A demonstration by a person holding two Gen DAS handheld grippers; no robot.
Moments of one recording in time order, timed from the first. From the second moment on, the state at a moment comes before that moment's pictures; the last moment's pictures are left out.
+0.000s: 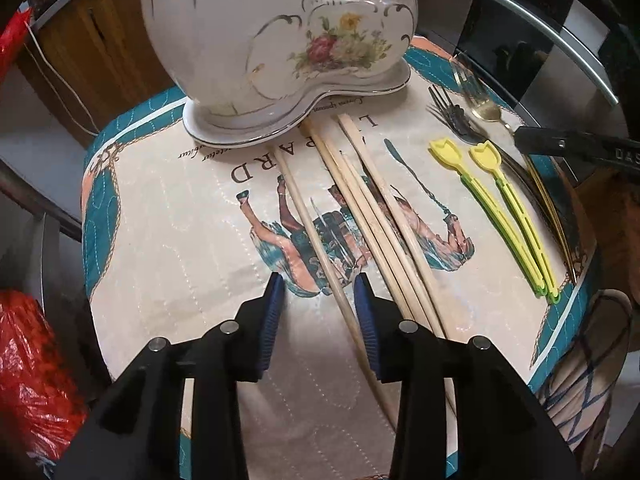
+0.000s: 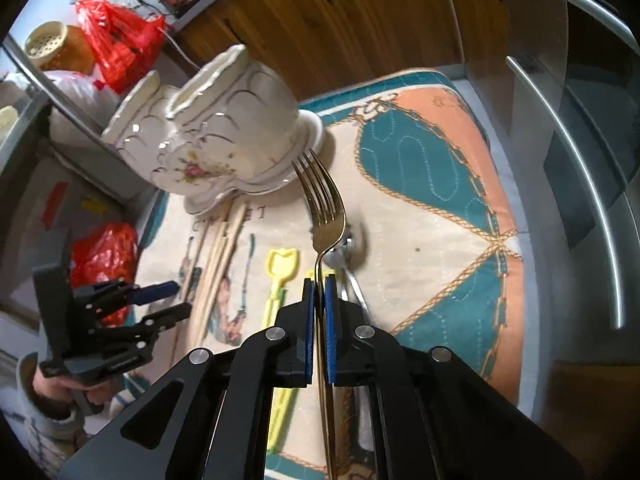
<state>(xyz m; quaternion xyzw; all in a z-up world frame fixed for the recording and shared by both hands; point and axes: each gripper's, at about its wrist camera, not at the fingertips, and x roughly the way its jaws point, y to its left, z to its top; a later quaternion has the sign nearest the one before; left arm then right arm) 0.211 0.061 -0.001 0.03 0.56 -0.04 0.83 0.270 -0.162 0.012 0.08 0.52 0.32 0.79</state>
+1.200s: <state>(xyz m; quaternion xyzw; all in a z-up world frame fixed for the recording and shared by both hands) 0.104 0.133 0.112 -0.12 0.19 -0.07 0.97 0.223 -0.137 0.094 0.01 0.33 0.38 0.86</state>
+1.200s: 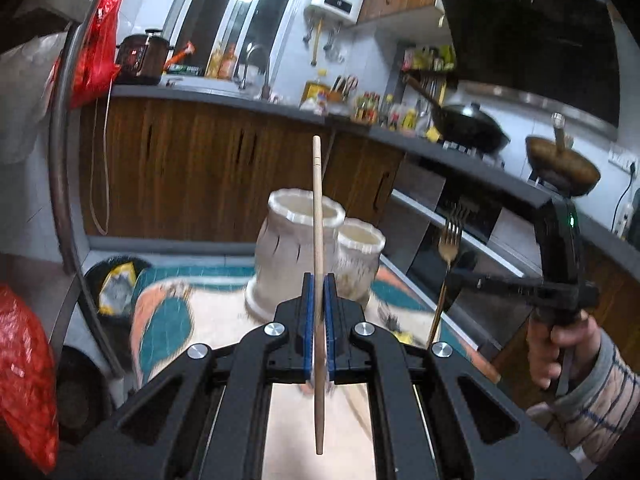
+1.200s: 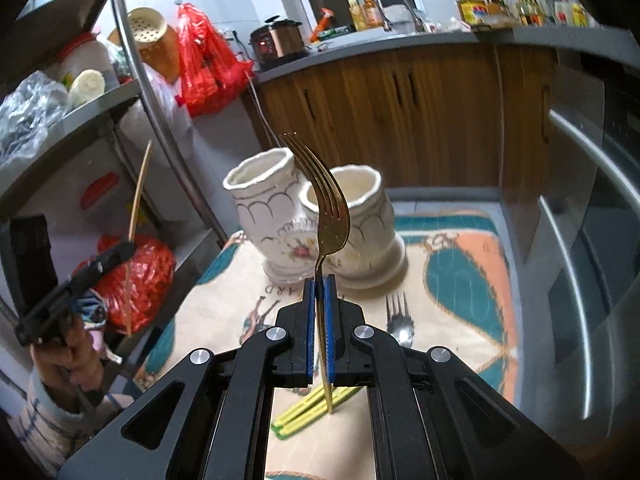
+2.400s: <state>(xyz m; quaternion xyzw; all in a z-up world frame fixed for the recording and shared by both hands) 0.269 0.146 0.120 -0.10 0.08 -0.05 0.99 0.314 -0.080 0.173 -0.01 0.27 0.39 0.88</state>
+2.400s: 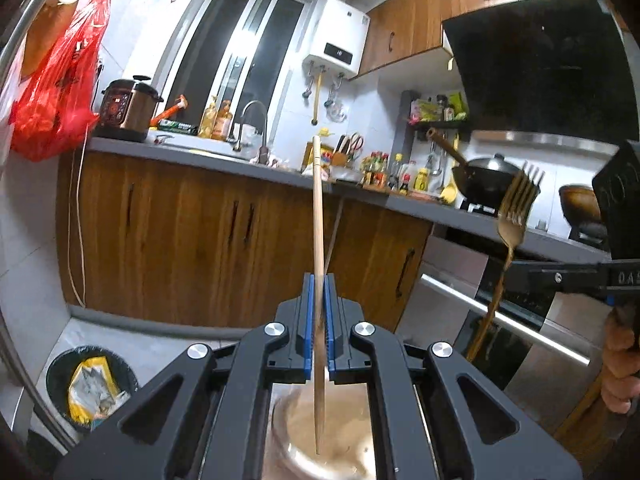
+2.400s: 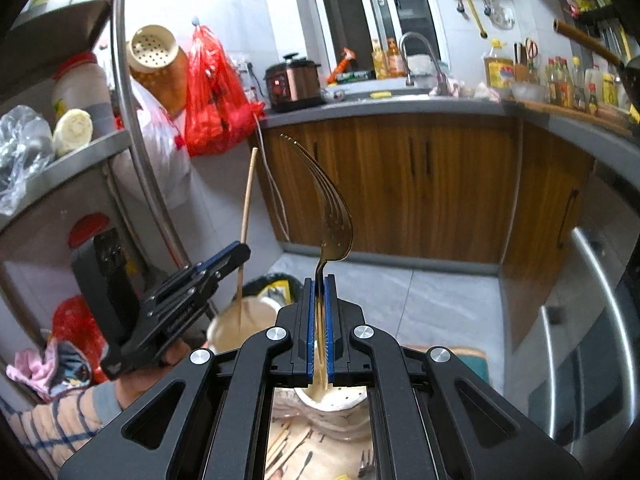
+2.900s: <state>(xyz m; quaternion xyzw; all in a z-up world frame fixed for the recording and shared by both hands) 0.240 0.129 0.088 -0.09 0.09 -0.02 0.99 0.320 -0.066 0.134 -0.02 0.31 0.39 0.87</state>
